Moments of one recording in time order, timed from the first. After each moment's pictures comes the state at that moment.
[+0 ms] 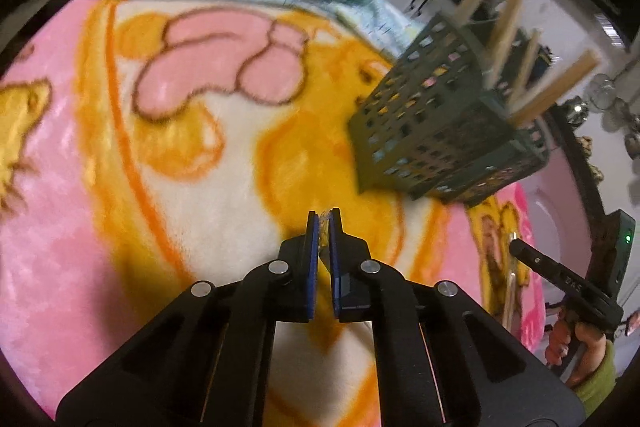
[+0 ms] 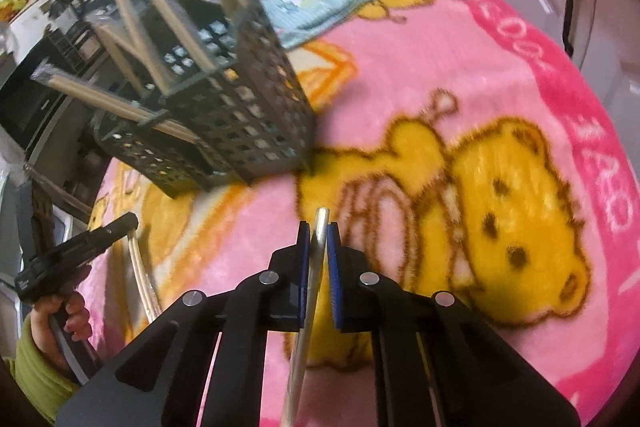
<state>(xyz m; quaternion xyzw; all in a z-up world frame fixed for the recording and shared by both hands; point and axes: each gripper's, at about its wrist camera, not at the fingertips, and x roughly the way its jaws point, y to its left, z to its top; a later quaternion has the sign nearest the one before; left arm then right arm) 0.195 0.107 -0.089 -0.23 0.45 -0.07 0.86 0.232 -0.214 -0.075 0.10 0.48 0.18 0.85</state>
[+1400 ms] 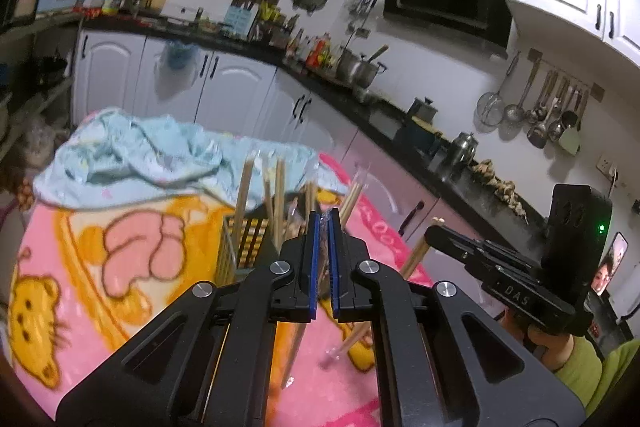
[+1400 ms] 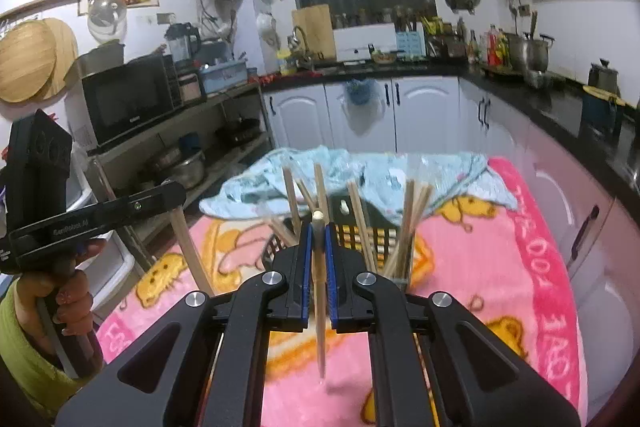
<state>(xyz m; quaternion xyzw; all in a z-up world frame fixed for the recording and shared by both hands) 0.146 0.060 0.100 -0.16 0.23 -0.18 0.94 0.174 -0.165 0.096 0.02 0.24 0.28 0.93</state>
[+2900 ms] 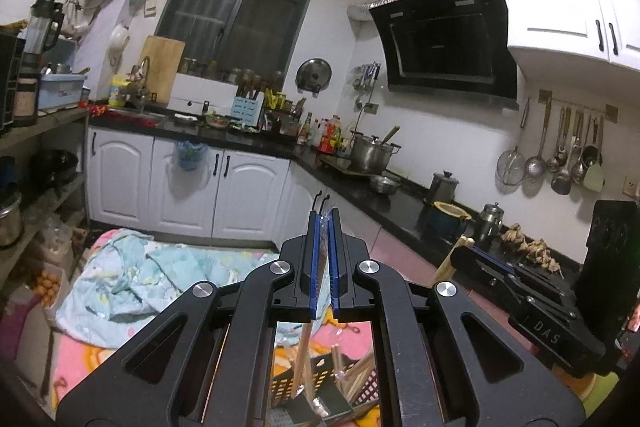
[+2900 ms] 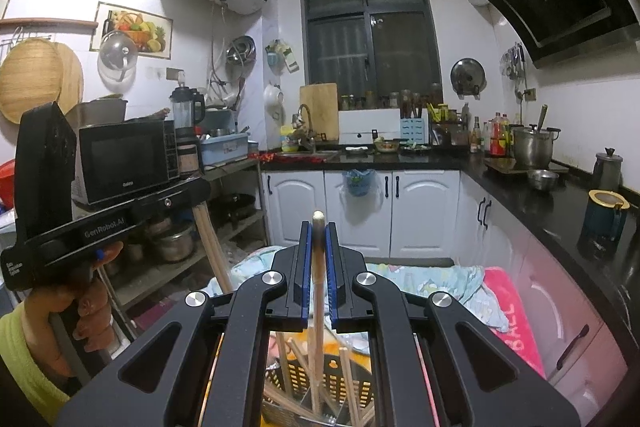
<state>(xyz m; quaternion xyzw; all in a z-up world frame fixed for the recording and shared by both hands) 0.213 0.065 0.191 -0.12 0.10 -0.13 0.98 0.234 -0.142 0.185 0.00 0.10 0.27 0.96</state>
